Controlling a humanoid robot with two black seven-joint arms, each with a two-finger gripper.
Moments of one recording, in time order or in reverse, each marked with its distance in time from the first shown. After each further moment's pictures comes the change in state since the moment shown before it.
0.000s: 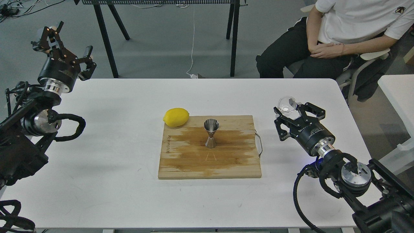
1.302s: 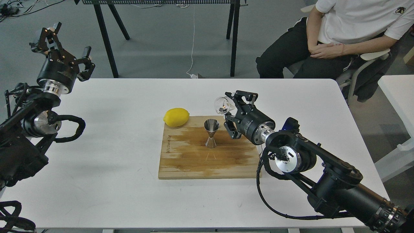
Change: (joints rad) left arm 0.005 -0.005 0.000 0.008 0.000 -0.002 -0.012; right arm 0.312 0.165 -0.407 -0.071 -0.583 -0.288 0.006
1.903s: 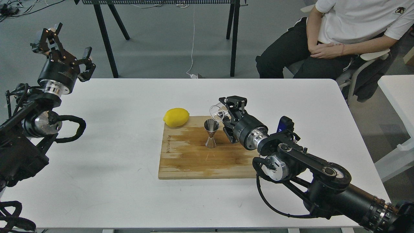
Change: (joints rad) left arm 0.001 -0.002 0.000 0.000 0.000 0.002 0.000; right arm 0.033 0.033 -0.099 -0.044 -0.212 -0.064 0.003
